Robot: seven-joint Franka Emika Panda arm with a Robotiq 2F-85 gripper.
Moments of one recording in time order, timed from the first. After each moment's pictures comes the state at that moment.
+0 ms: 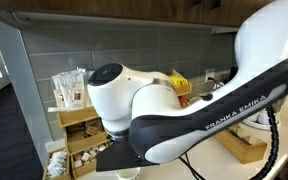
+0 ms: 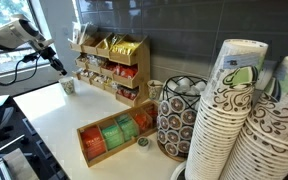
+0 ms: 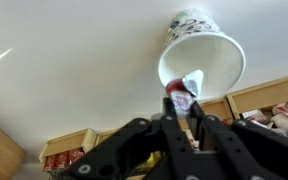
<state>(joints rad) 0.45 0.15 0.33 -1.90 -0.52 2.04 1.55</state>
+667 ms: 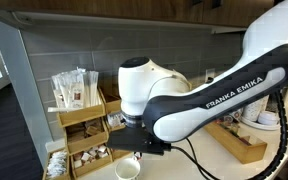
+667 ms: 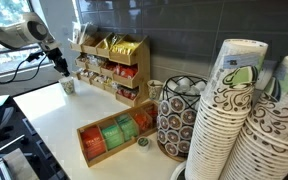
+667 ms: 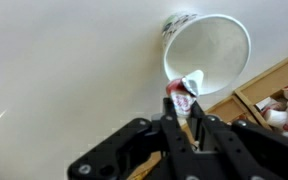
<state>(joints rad) 0.36 0.06 0.30 -2.03 -0.29 2.22 1.54</state>
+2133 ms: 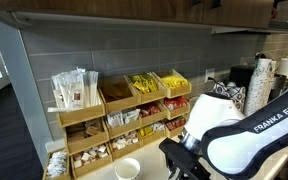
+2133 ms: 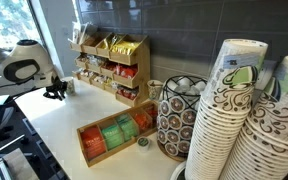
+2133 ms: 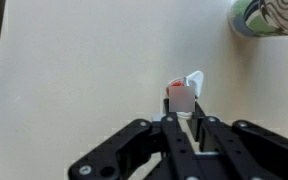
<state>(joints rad) 0.30 -0.23 0.28 -2.71 0.47 2.78 1.52</state>
